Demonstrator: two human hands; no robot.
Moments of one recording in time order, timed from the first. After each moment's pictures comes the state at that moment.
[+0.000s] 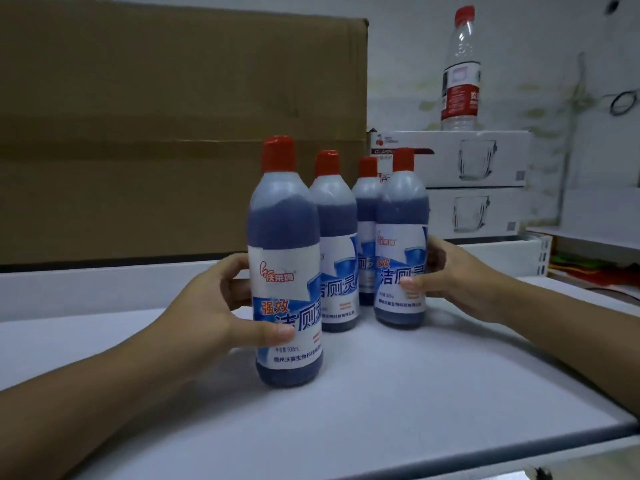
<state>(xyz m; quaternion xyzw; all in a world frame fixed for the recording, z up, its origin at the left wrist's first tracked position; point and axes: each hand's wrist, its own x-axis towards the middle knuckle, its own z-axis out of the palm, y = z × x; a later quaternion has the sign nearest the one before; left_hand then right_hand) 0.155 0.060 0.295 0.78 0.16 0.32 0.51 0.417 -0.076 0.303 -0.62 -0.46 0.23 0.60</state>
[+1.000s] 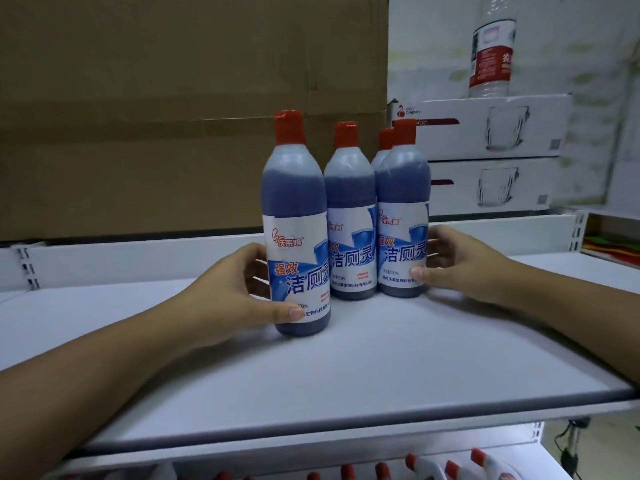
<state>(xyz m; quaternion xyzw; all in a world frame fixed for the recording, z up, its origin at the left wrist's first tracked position) 0.148 0.074 0.282 0.85 0.23 0.29 0.38 0.418 -0.075 0.281 -0.69 -0.52 0.14 0.48</state>
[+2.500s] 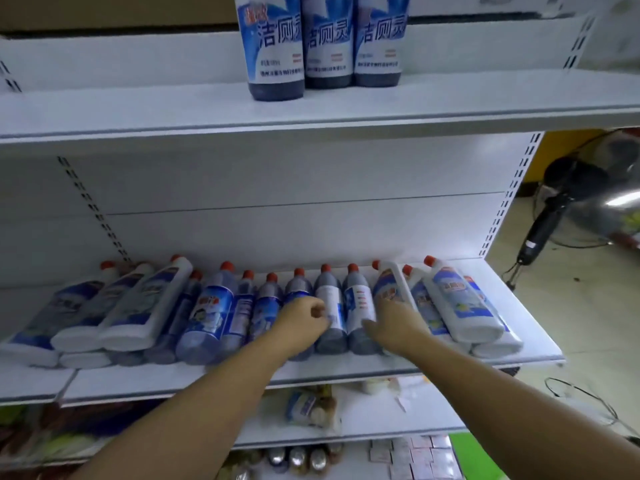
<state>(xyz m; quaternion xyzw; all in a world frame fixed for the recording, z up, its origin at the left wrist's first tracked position) 0.158 -0.050 -0.019 0.82 0.39 0.08 0.42 0.300 -0.160 -0.020 -0.89 -0.39 0.20 0.13</state>
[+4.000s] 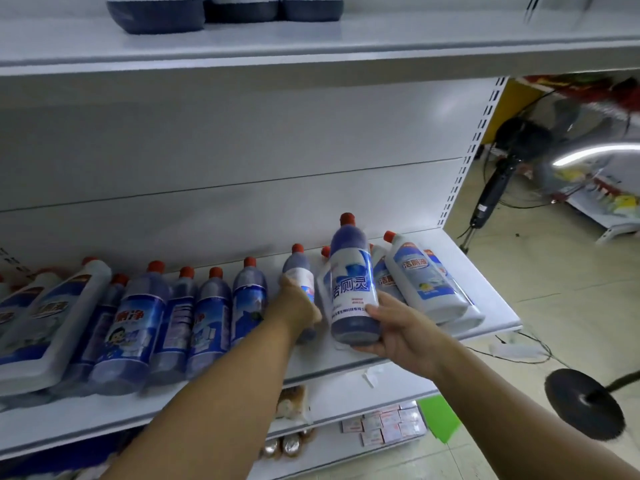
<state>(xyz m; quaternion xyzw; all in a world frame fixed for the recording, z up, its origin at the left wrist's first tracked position) 0.254 -0.045 -0.055 0.76 0.51 0.00 0.40 0.339 -0.214 -0.037 -0.49 -0.11 0.59 0.63</state>
